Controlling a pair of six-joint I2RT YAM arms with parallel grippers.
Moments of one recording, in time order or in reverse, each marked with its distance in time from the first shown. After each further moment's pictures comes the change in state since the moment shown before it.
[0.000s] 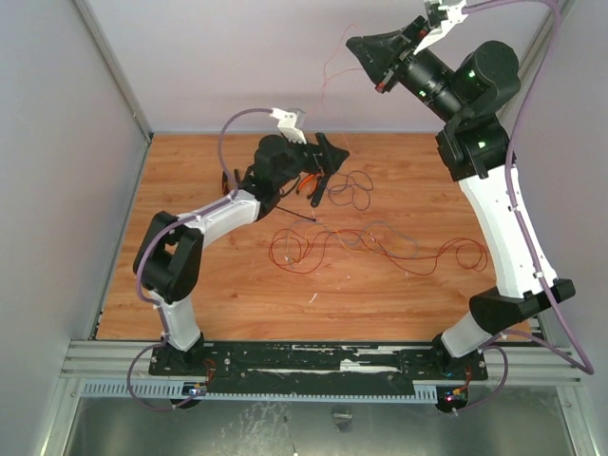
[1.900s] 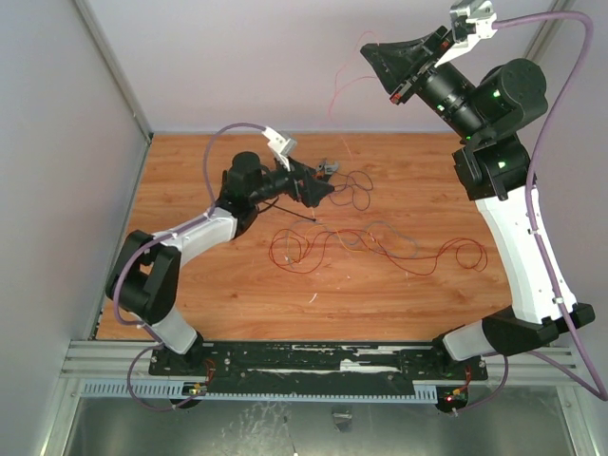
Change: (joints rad) left arm 0.080 -0.166 -0.254 0.047 0.368 0.180; right arm 0.000 -0.145 -0.129 0.022 0.013 0.025
